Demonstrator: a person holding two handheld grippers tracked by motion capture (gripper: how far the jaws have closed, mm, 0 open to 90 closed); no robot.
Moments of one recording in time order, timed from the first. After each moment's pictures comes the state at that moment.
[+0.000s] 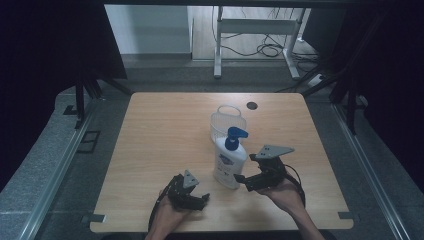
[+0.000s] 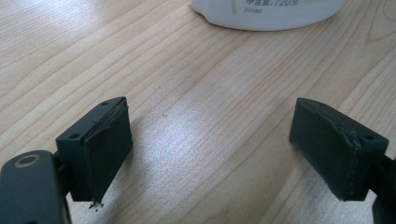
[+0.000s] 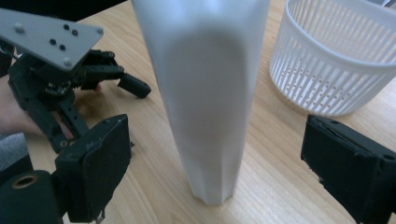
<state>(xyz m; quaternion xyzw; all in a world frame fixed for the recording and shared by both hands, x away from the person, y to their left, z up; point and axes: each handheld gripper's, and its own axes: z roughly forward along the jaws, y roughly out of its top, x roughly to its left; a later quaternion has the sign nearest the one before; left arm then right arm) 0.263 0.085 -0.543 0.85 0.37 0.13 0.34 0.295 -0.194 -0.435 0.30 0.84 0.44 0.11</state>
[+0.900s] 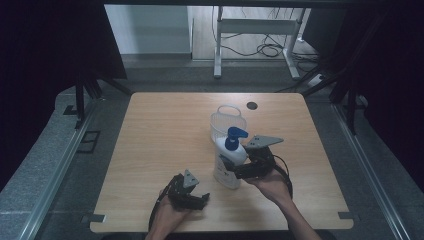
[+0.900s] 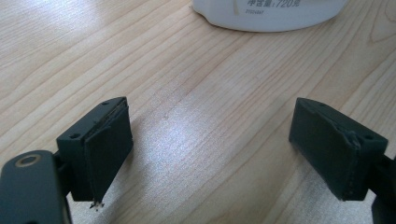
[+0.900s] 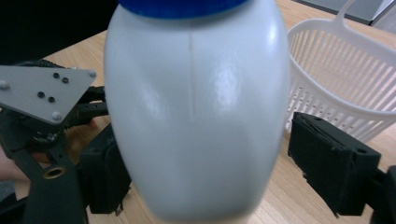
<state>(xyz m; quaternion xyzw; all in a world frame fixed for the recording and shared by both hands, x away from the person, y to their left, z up) 0.264 0.084 -0.543 0.85 0.37 0.13 0.34 0.315 -0.167 -0.426 0.31 0.83 0.45 0.12</state>
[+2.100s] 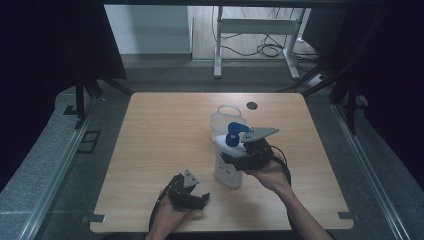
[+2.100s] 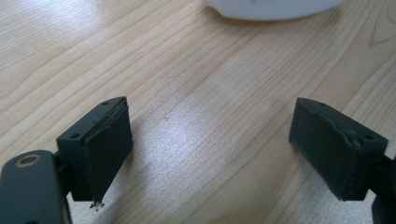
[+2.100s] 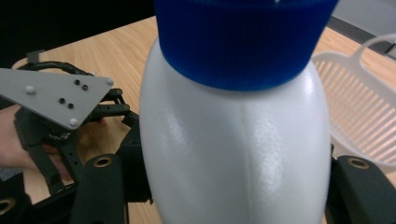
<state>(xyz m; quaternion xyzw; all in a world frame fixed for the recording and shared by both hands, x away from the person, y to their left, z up) 0.265 0.084 -0.543 0.85 0.37 0.14 0.34 0.329 -0.160 -0.403 0.24 0.86 0.44 0.11</state>
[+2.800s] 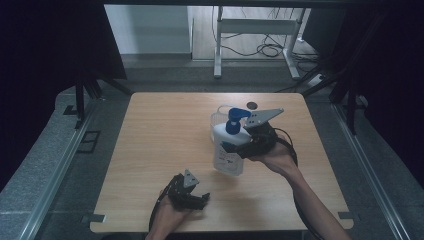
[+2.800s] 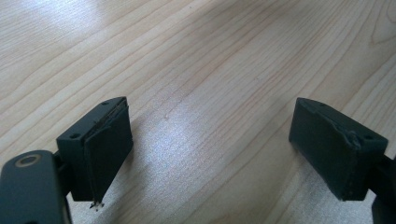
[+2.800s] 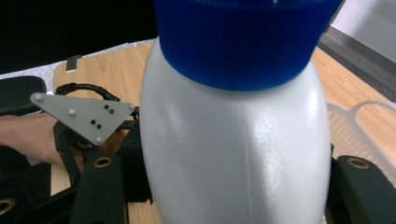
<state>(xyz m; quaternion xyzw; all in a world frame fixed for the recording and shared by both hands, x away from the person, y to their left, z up) 0.265 0.084 -0.543 0.85 0.37 0.14 0.34 0.350 -0.164 -0.359 0.17 0.87 0.46 0.09</state>
